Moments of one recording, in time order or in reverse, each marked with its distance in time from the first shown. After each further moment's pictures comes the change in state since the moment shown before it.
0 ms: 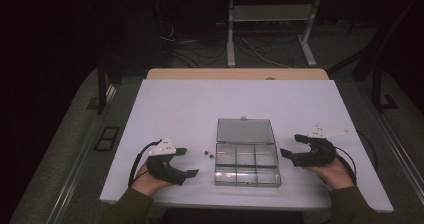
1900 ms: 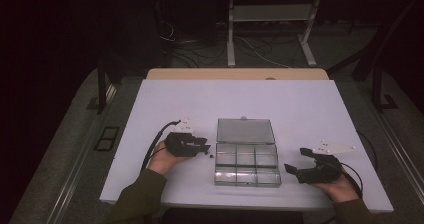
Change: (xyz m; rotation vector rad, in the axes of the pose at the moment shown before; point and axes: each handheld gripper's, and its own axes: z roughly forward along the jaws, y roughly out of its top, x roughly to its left) left arm 0.036 0.042 0.051 0.077 -0.039 0.066; right arm 0.014 -0.032 -0.015 0.013 -0.001 0.009
